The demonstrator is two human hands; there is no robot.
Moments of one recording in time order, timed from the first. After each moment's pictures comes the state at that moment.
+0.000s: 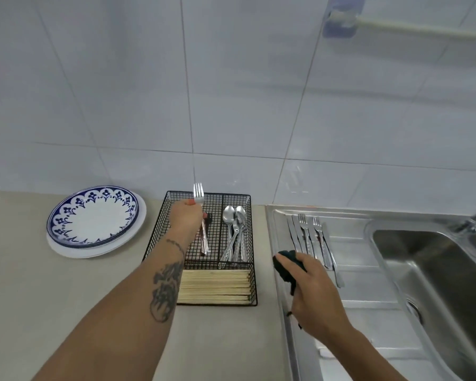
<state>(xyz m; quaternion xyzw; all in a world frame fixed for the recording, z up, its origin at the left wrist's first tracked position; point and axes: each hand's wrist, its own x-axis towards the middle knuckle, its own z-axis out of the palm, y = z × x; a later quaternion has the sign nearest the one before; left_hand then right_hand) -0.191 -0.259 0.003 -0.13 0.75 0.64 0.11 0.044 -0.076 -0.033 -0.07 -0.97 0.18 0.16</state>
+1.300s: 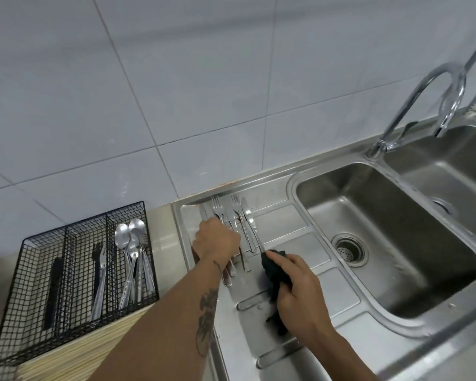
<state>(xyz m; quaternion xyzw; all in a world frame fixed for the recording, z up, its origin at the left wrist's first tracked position) -0.110 0.003 -0.090 0.14 0.95 0.21 0.17 0.092 0.032 -0.084 -0.32 -0.83 0.41 0.20</state>
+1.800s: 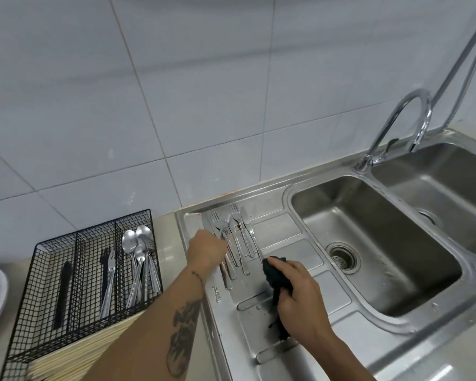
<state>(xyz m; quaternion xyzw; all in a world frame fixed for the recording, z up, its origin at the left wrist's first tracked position) -0.111 -0.034 -0.063 0.12 0.92 0.30 0.23 0.105 0.020 -0.062 -0.33 -0.82 0.42 0.20</state>
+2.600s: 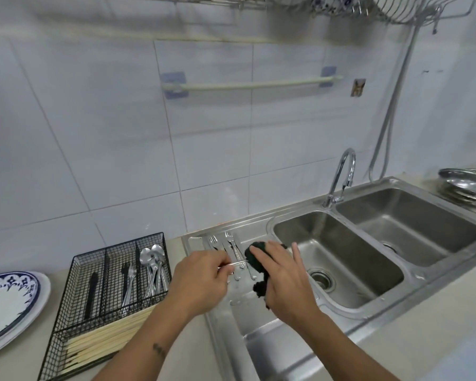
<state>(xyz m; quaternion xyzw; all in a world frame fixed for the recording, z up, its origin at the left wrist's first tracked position) 0.023 -0.168 0.082 0.46 0.85 0.25 0.01 0.157 -0.027 0.031 -0.20 -0.93 0.12 0.28</state>
